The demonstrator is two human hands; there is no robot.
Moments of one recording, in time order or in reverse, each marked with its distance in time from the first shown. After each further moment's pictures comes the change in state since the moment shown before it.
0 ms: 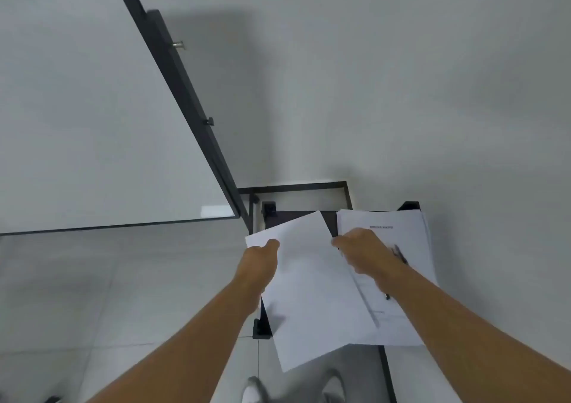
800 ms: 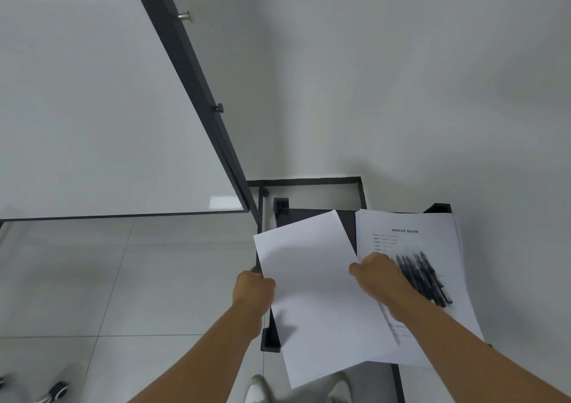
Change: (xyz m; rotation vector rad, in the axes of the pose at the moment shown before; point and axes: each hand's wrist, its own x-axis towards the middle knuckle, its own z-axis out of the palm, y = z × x) left_hand 0.054 -0.059 -0.002 -0.039 0.124 -0.166; right_hand 0.032 0.043 0.034 -0.147 0.052 0.106
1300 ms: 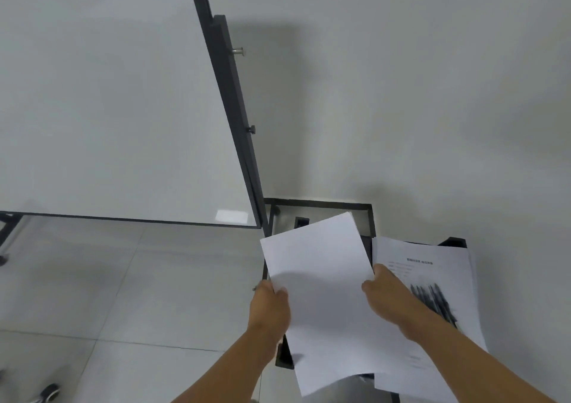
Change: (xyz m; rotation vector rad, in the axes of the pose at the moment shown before) left_hand -0.025 -0.005 -0.009 -0.034 0.048 0.219; right_hand -0.019 -0.030 -0.003 -0.047 -0.054 -0.064
